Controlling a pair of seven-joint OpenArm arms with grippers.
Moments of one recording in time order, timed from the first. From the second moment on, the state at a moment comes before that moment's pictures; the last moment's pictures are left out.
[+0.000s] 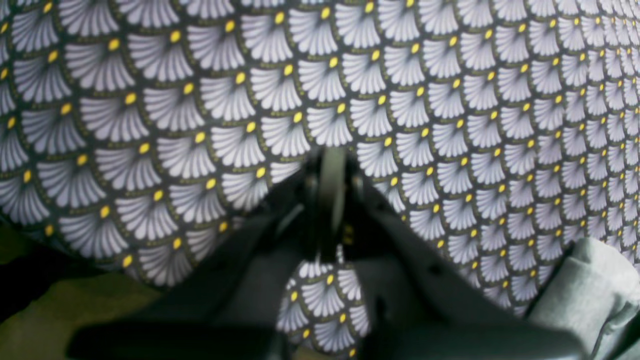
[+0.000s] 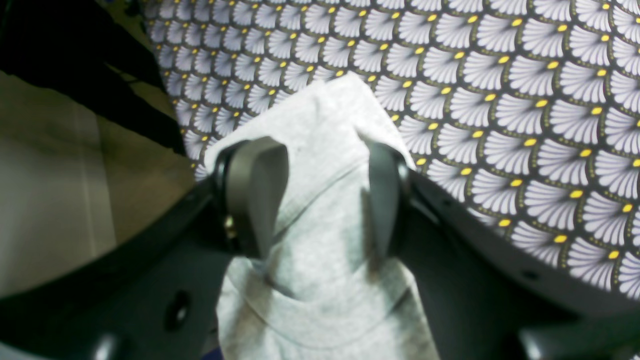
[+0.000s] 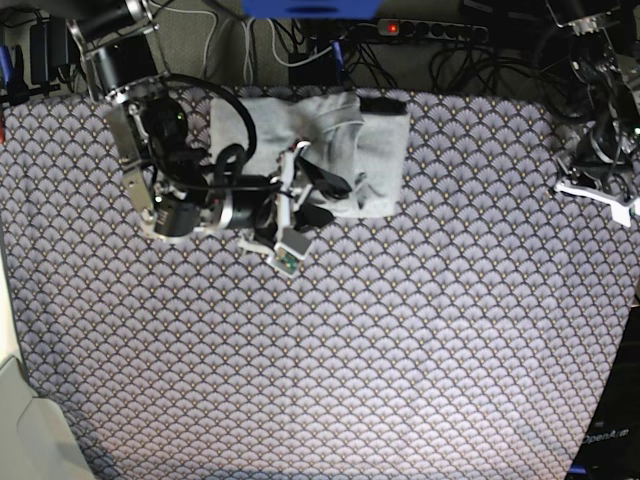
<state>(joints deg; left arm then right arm) 11.9 -17.1 -30.7 97.1 -35.0 2.4 58.6 6.4 11.5 -17.8 93.5 42.2 39.9 -60.3</state>
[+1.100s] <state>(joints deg) 11.9 -16.0 -30.7 97.2 -35.2 2.4 58.5 12.0 12.1 -26.4 79.6 42.1 39.9 -56.5</state>
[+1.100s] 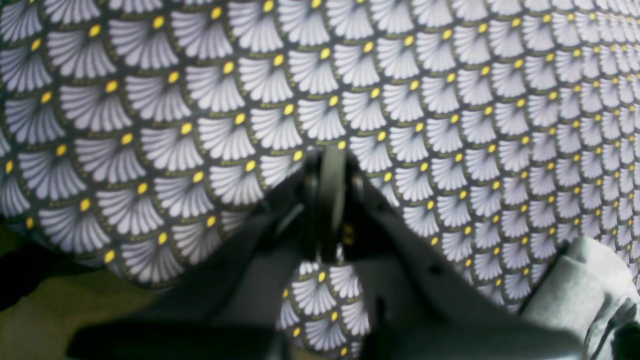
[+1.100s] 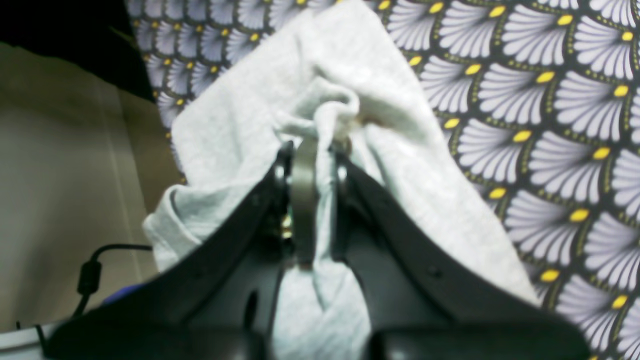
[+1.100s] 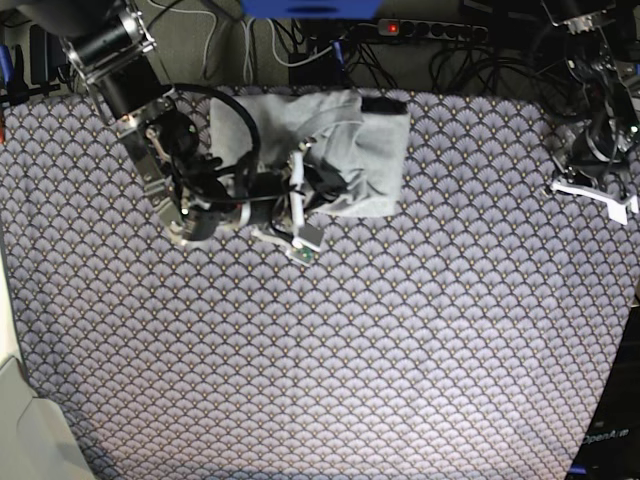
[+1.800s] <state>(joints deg) 11.7 -16.0 -30.7 97.3 -35.2 2.4 58.6 16.7 3.8 -26.8 74.6 41.7 39.9 -56.6</state>
